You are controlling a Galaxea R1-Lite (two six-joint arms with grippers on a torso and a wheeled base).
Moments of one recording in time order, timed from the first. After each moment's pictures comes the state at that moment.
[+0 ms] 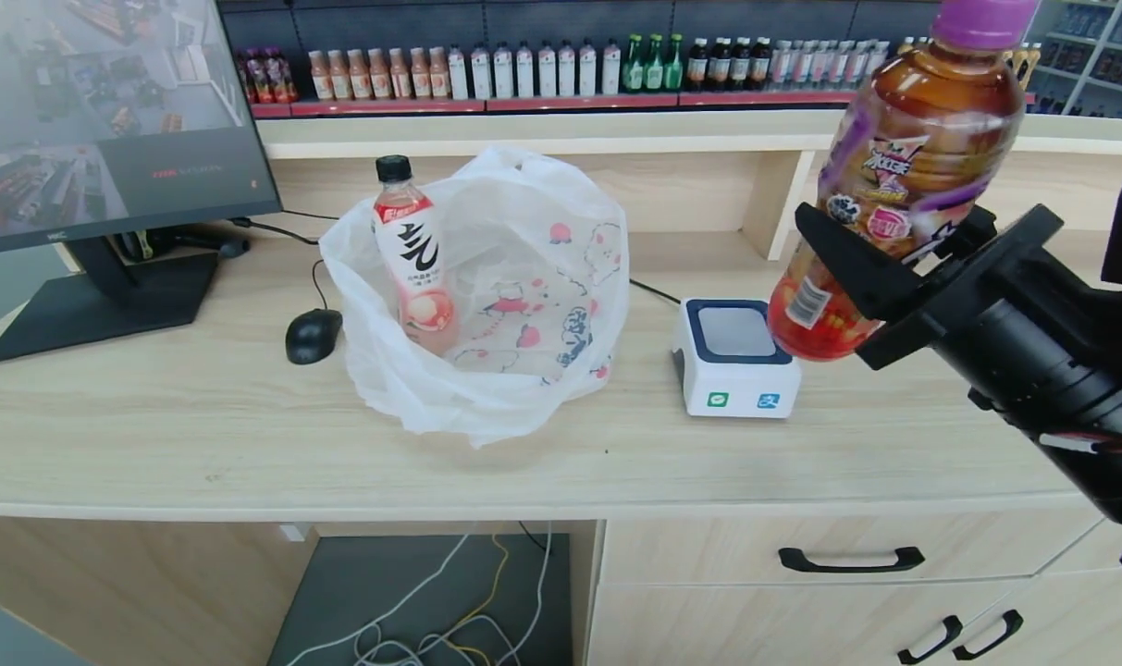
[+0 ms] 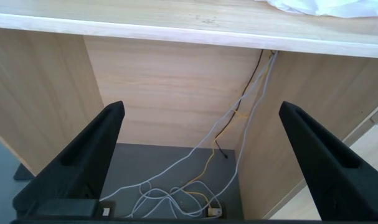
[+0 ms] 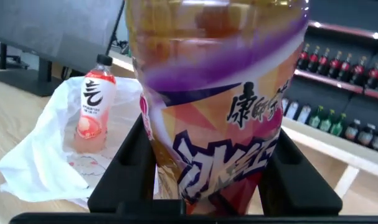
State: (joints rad) left arm 0.00 0.00 0.00 0.00 0.00 0.00; right arm 0.48 1.58 -0.56 -1.57 0.24 -0.33
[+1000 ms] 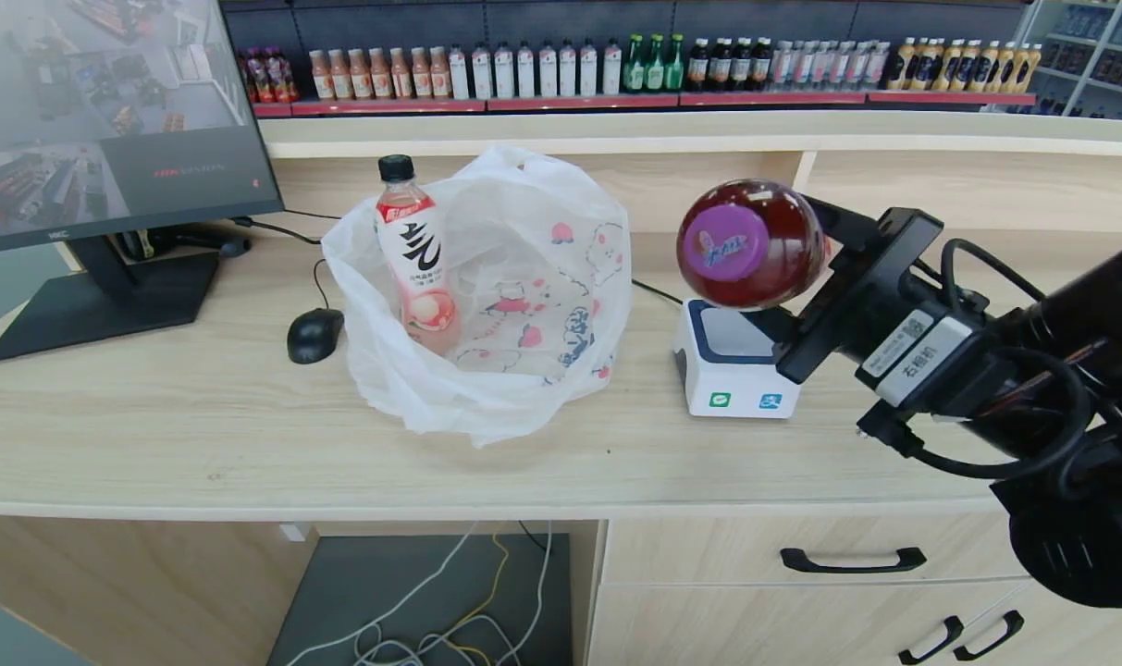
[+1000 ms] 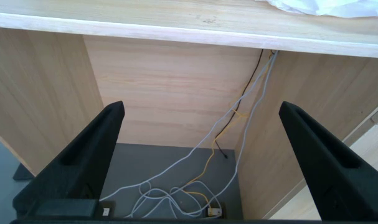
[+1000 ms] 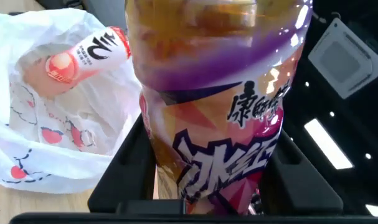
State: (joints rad) left arm 0.00 0.00 0.00 0.00 0.00 0.00; right arm 0.44 1.75 -0.72 -1.57 0.61 -1.08
